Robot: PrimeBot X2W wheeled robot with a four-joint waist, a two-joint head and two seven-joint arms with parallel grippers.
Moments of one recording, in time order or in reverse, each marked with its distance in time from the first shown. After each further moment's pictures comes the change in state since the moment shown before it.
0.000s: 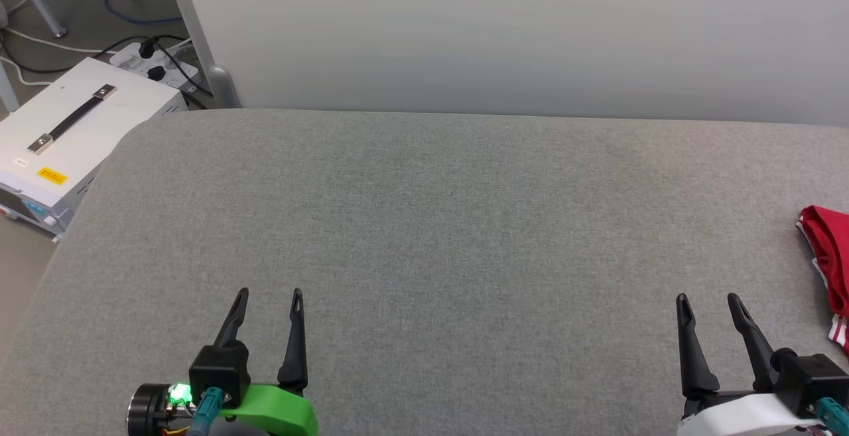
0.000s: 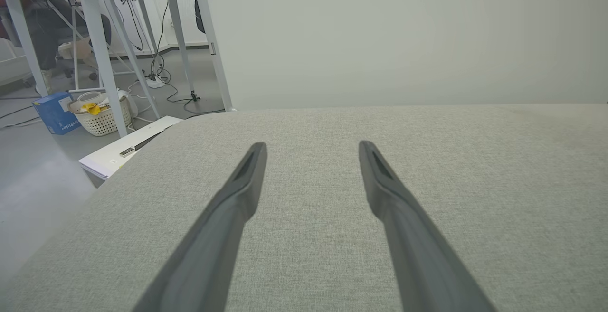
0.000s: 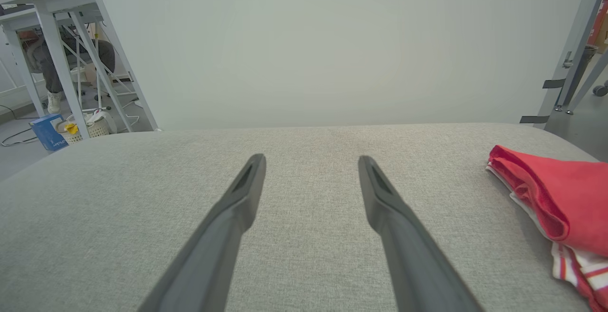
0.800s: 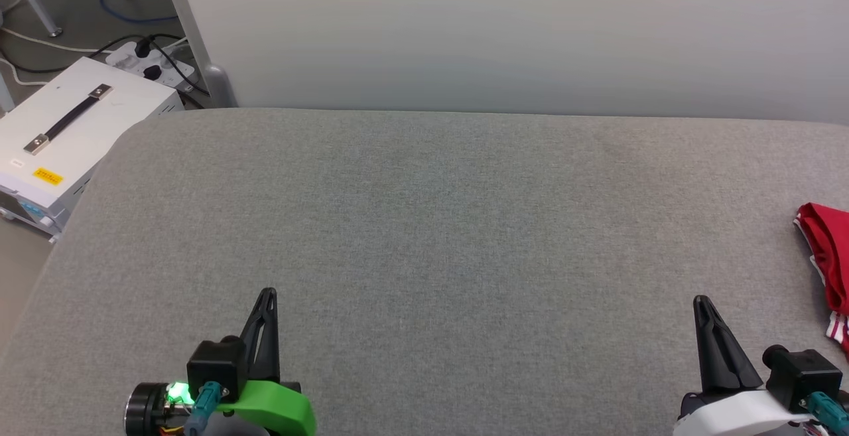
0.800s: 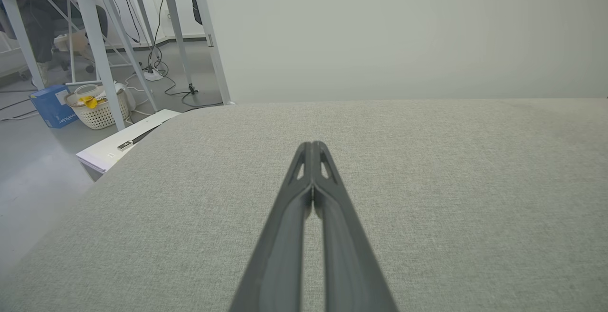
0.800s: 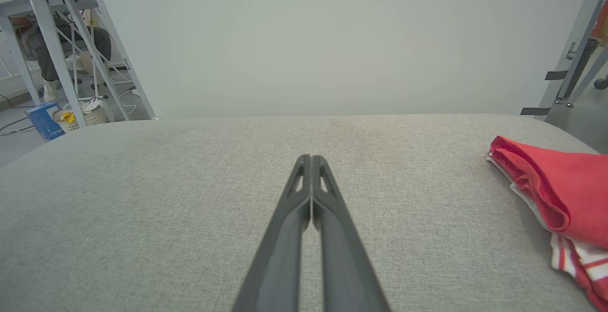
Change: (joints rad) left arm -0.001 -0.005 0.012 -0.008 0.002 -0.006 0.034; right arm -0.003 0.001 0.005 0.002 -0.013 0.000 0.034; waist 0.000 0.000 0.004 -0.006
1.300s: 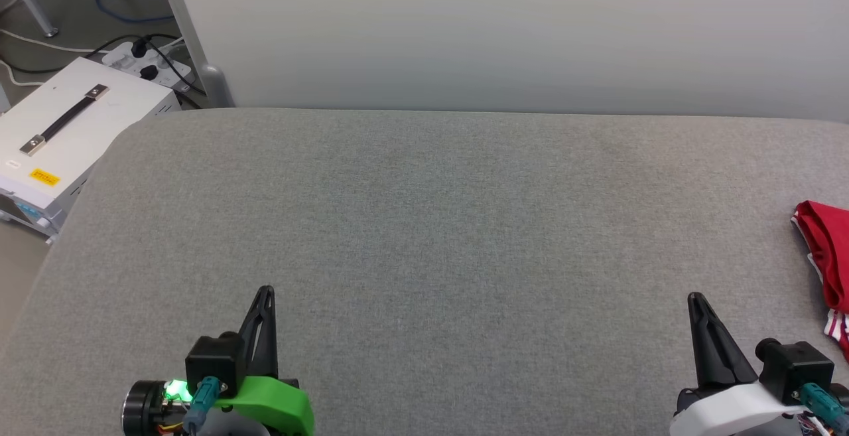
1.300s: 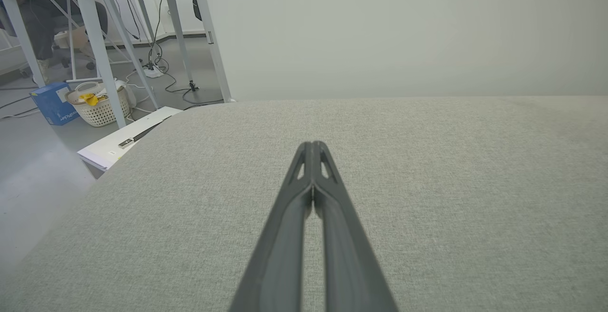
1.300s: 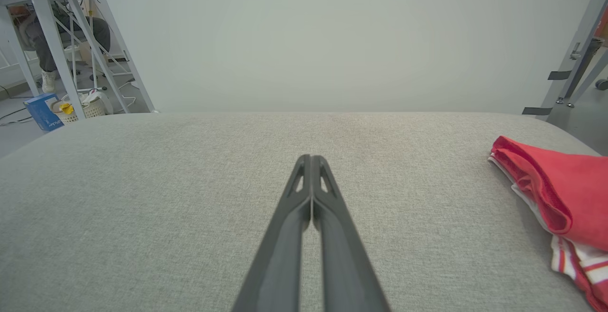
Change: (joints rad) left arm -0.002 -0.006 0.011 -0.013 0.008 0.000 0.030; right arm -0.010 0.000 0.007 -0.004 -0.016 0.000 0.030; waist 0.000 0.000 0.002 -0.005
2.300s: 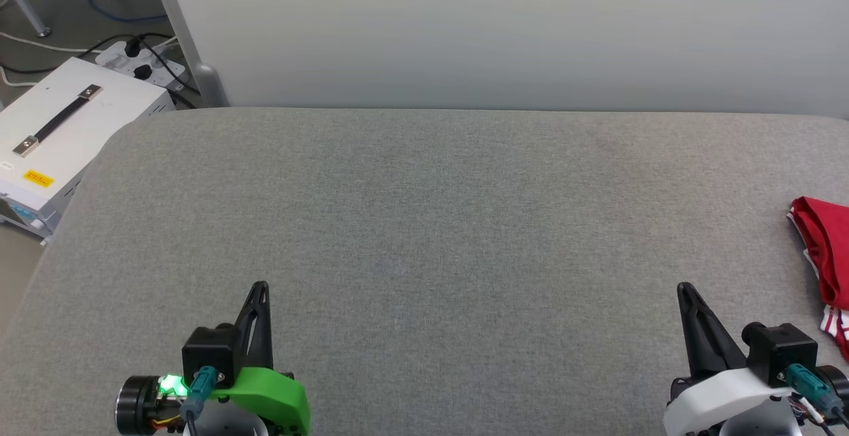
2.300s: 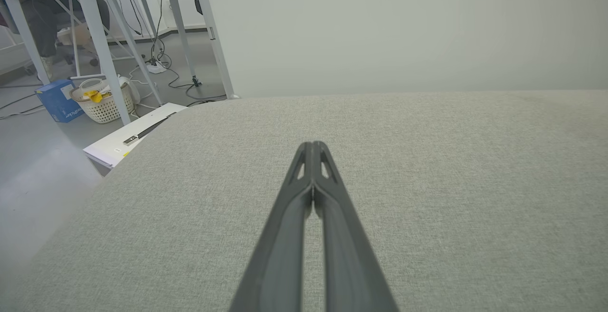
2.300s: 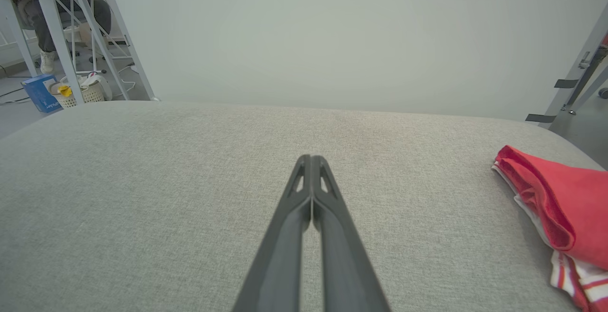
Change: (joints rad) left arm -0.002 -0.009 0.023 -0.033 0.027 0.000 0.062; right arm -0.031 0.000 0.011 -0.011 -0.042 0.000 0.061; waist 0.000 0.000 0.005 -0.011
